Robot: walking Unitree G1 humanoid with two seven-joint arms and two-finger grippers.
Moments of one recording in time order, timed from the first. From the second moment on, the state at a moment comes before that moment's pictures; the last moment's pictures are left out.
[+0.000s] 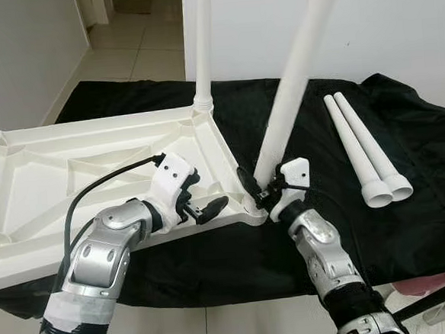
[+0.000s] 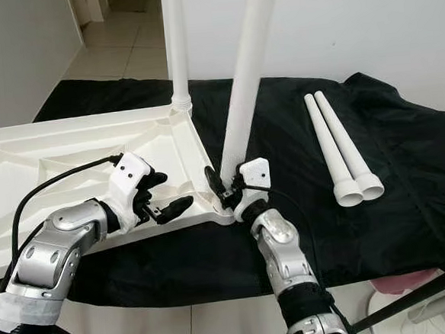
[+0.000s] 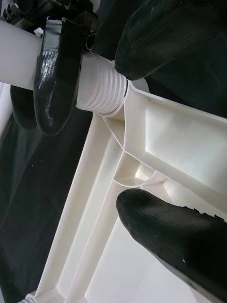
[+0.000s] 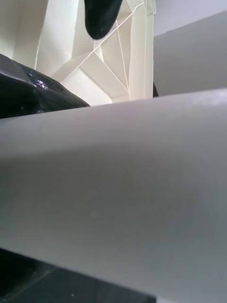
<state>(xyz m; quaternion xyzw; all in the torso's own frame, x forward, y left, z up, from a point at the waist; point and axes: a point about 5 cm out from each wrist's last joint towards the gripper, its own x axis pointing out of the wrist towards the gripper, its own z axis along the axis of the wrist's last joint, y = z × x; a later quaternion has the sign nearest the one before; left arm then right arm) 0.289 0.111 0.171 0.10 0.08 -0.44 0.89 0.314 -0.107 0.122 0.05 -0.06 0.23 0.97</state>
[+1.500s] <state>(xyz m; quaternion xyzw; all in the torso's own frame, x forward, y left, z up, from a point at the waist) 0.289 0.112 0.171 0.09 0.08 -0.43 0.90 0.302 -0.088 0.132 0.06 -0.07 0.08 0.99</state>
